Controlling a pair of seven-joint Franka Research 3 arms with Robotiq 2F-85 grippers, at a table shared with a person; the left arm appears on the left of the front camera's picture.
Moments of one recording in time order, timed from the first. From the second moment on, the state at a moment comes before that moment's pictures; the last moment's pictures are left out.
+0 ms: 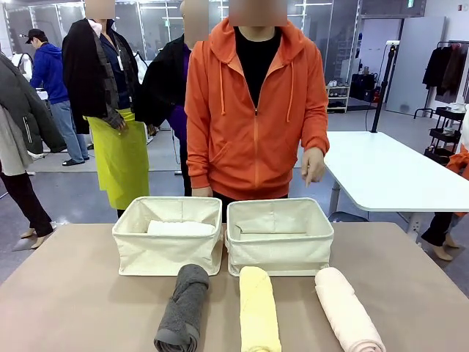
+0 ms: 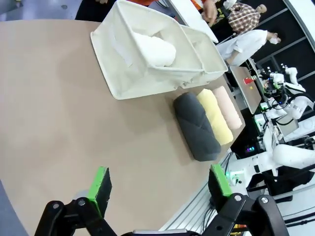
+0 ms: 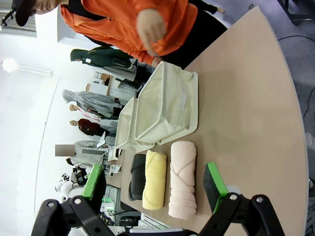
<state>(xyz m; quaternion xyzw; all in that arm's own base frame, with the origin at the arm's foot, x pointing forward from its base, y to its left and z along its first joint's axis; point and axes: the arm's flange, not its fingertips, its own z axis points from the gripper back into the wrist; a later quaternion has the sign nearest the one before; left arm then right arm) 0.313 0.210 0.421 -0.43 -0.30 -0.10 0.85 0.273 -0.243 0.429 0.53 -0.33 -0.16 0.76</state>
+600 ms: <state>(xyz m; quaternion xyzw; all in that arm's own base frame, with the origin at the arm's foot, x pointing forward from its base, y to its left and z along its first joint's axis) 0.311 0.213 0.420 -0.42 -0.30 -0.10 0.85 0.273 -0.243 0.429 0.53 -0.33 -0.16 0.76</state>
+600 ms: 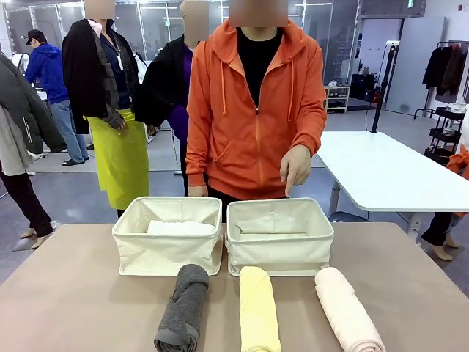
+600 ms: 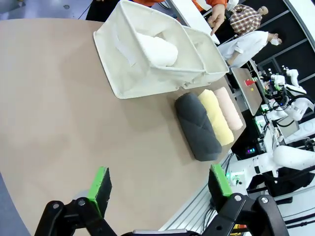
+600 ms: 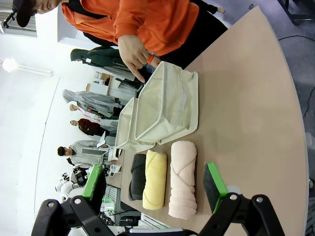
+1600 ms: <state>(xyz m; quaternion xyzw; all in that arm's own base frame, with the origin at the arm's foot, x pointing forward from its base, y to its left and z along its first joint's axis) 0.311 0.212 0.420 -0.42 -0.30 -0.10 0.85 0.337 -0.122 0.454 0.47 -0.16 0.03 0.87</state>
